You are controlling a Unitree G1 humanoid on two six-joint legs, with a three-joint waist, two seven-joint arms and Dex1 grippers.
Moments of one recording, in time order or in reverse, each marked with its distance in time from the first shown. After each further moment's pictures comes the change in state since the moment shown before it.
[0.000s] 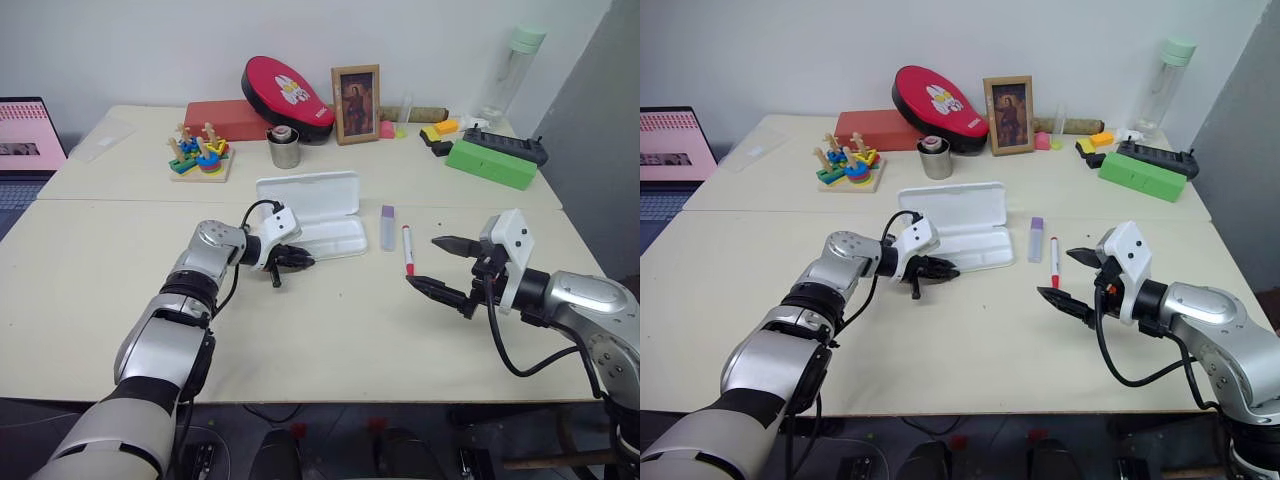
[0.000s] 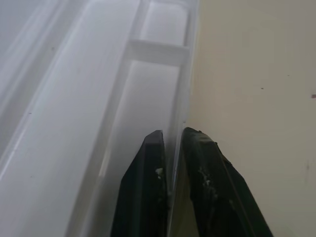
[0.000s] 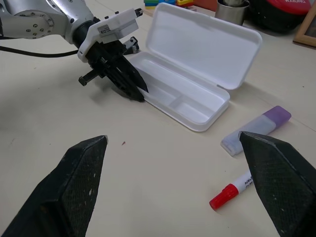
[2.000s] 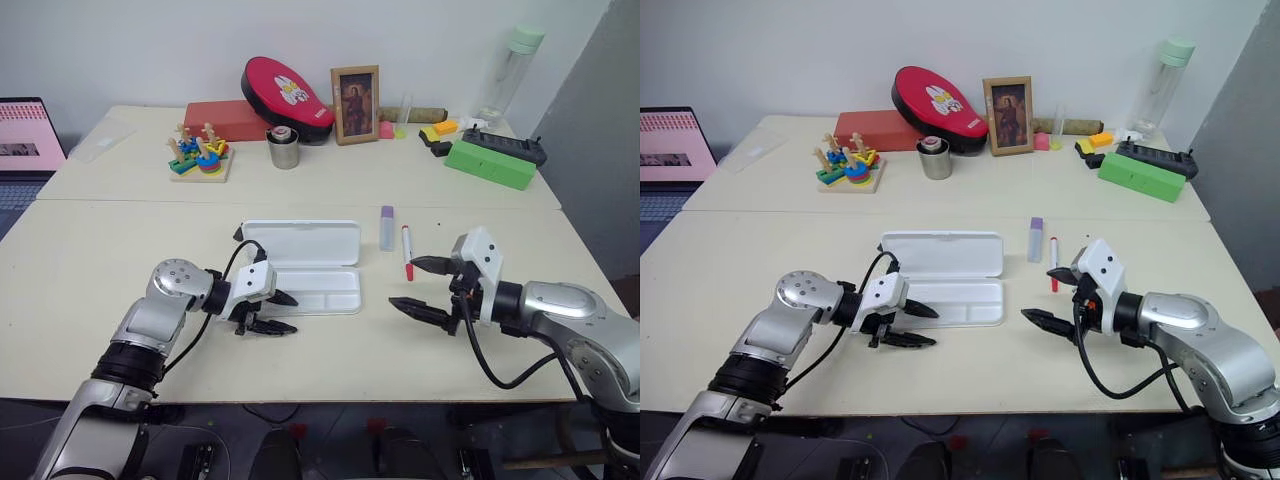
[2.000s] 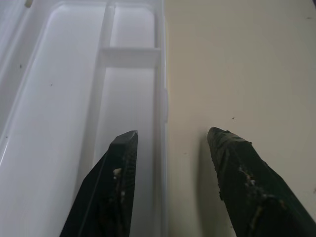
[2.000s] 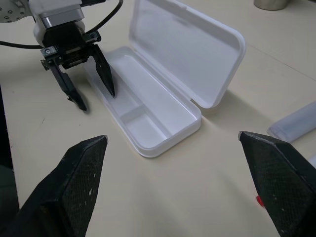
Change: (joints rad) left arm 0.503 0.243 0.012 -0.832 -0.180 0.177 -0.265; right arm -0.010 0.006 0.125 0.010 -0.003 0.018 0.002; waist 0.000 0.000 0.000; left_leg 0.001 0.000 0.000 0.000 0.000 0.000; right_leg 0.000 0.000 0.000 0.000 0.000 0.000
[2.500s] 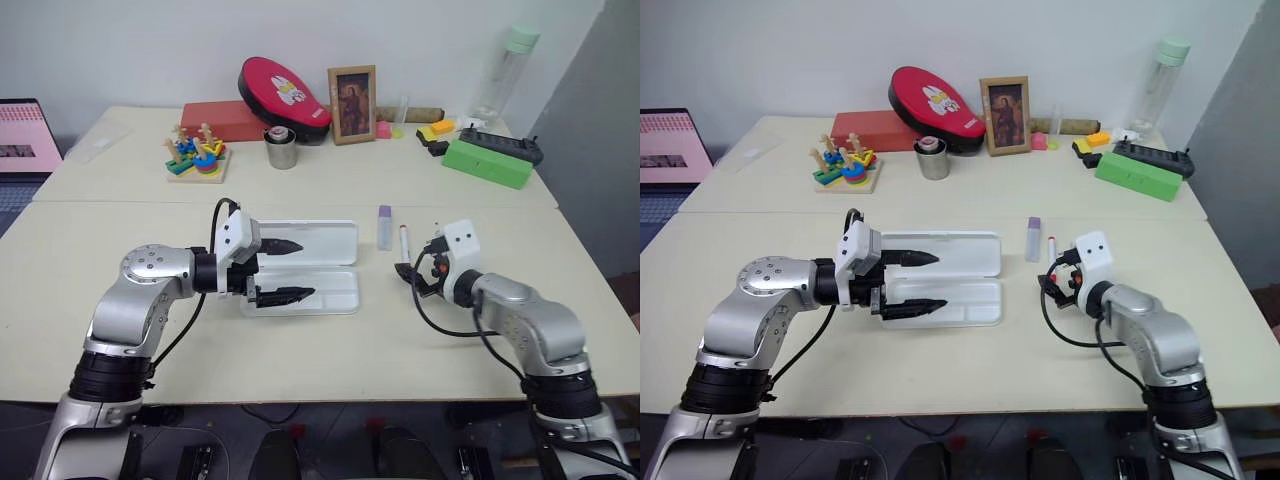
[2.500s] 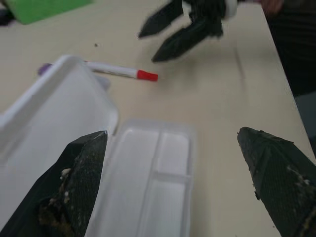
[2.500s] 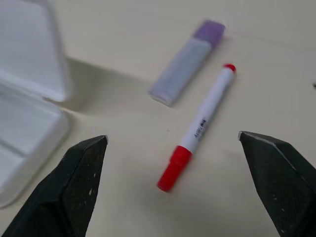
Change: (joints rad) left arm 0.053 -0.030 0.214 -0.368 -0.266 0.347 0.259; right arm -0.128 0.345 0.039 0.330 -0.255 0.118 -0.468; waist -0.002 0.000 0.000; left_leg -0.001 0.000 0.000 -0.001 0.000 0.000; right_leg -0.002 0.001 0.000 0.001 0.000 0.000
